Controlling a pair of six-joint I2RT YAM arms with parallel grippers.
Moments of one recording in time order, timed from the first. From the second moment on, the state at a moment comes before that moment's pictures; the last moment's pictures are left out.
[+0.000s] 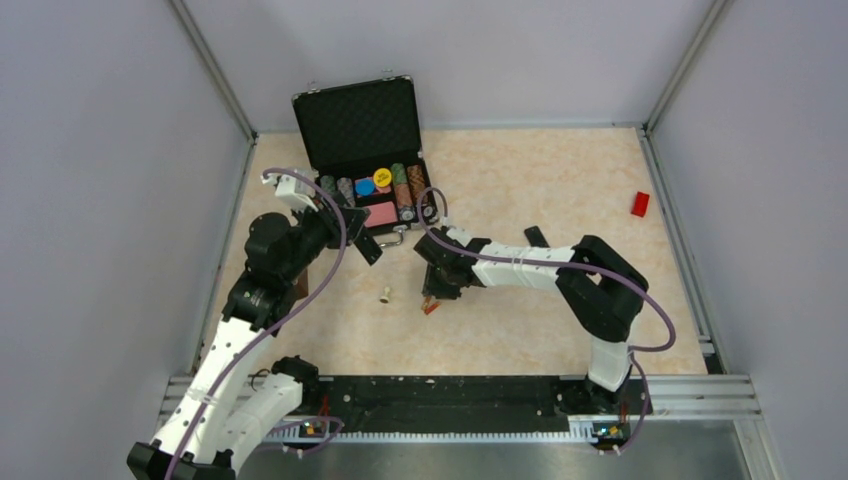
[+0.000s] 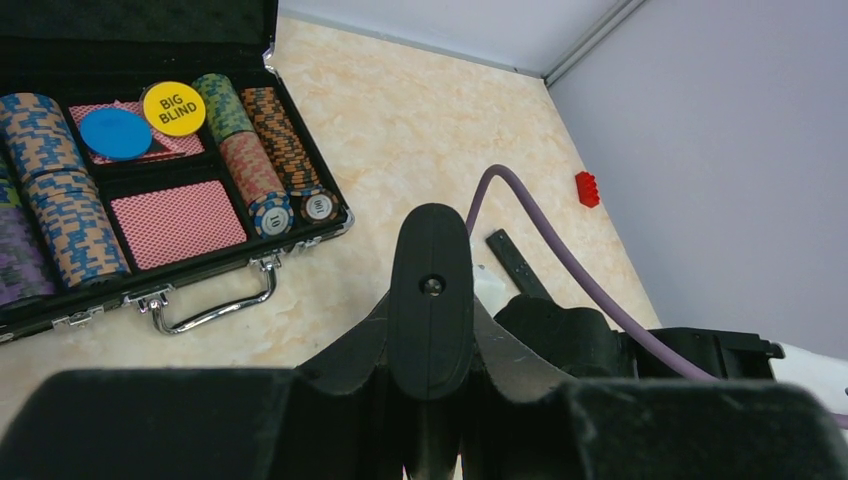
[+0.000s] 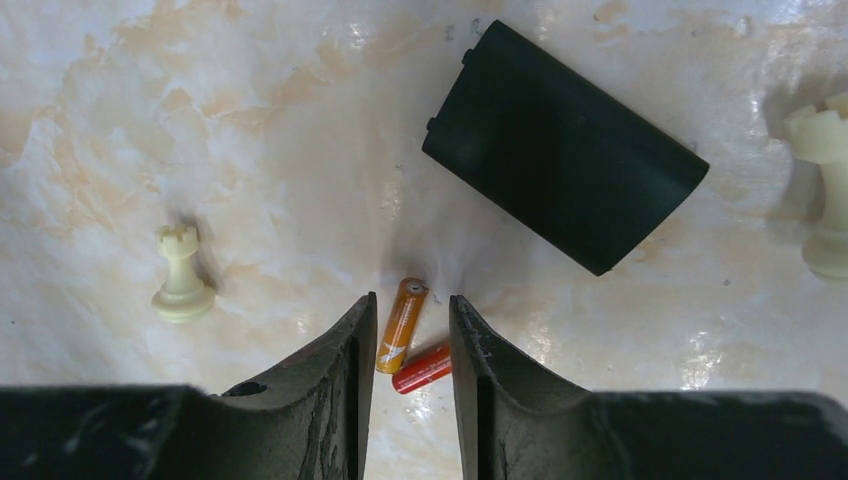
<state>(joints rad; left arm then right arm) -0.31 0.75 0.79 -0.14 0.20 -0.57 0.96 1.85 1.17 -0.42 0.14 1.07</state>
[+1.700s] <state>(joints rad) -0.31 0.52 0.75 -0.32 -0.04 -0.62 1.06 1.92 1.45 -0.69 0.44 0.95</state>
